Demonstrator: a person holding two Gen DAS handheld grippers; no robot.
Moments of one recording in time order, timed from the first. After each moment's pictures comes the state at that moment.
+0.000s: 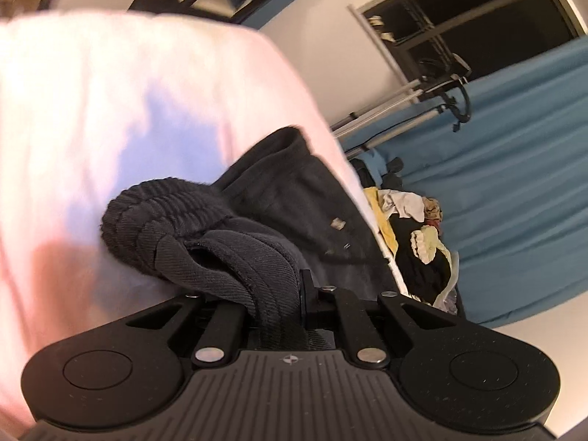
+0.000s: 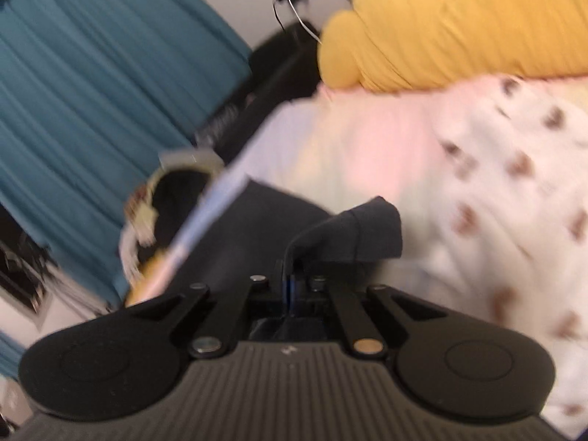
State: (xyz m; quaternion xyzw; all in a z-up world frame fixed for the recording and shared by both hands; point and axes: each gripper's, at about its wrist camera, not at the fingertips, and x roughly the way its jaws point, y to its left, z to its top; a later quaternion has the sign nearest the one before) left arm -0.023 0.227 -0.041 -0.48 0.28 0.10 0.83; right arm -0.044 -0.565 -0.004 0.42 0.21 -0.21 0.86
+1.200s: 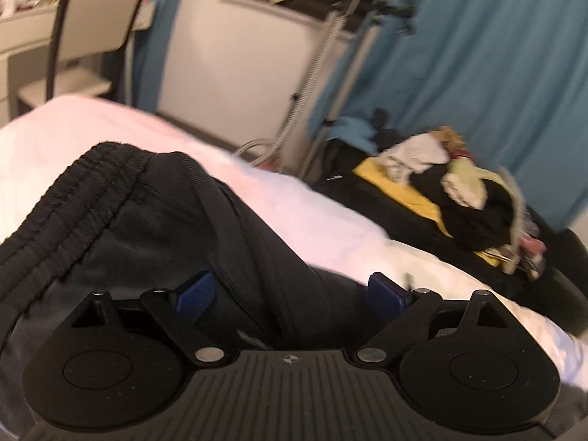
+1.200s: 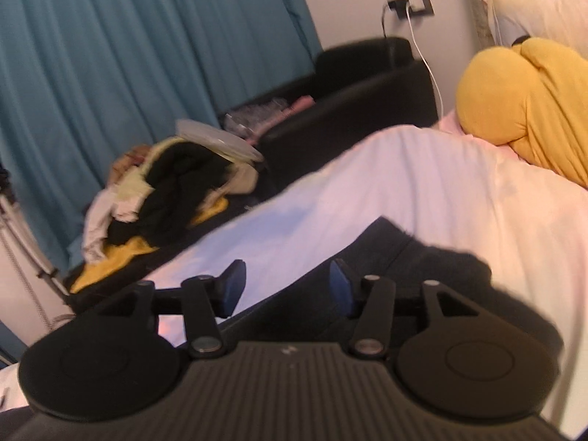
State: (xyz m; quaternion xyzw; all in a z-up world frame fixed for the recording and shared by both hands) left arm 0.284 0.128 -0.056 -0.20 0.30 0.08 0.93; right arm 0.234 -0.537 -0.043 0.24 0.23 -0.19 0.92
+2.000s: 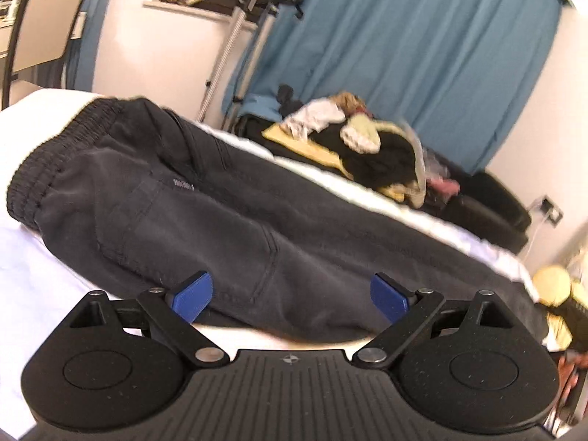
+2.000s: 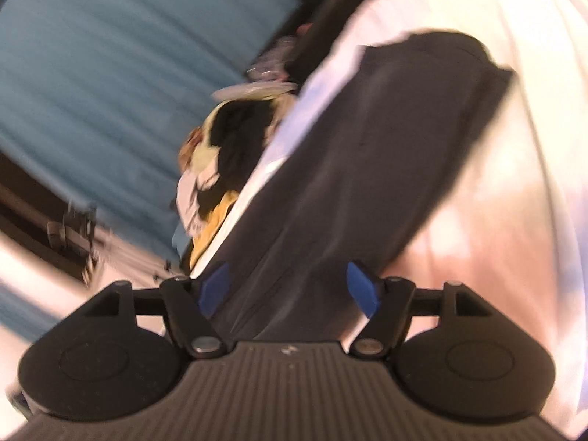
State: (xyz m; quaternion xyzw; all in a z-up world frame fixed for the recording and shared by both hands) left arm 0.096 0.054 -0.048 -0.17 0.30 -0.05 0.94; right arm 0.091 -0.487 -0.067 0.50 0.24 -0.11 0.82
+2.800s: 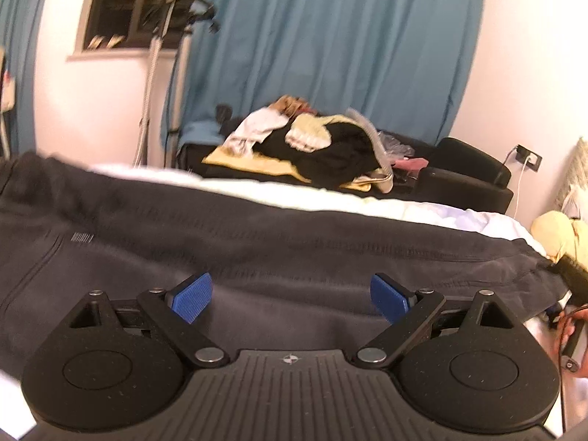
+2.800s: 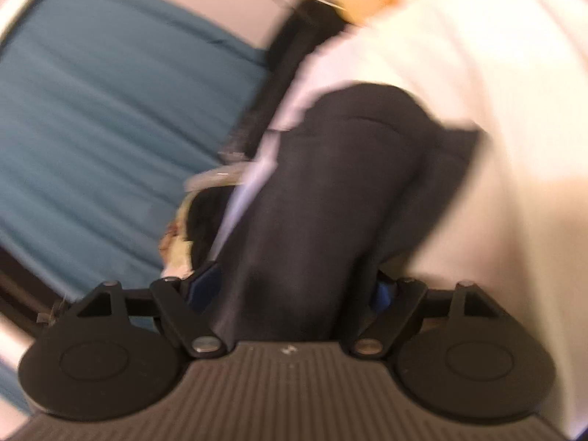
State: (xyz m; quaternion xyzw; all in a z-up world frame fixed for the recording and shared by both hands) left arm 0.162 -0.024 -0.074 -0.06 0.24 -0.12 0.96; right arm 0.130 -0.566 -0.140 0.50 0.12 -0.15 0.85
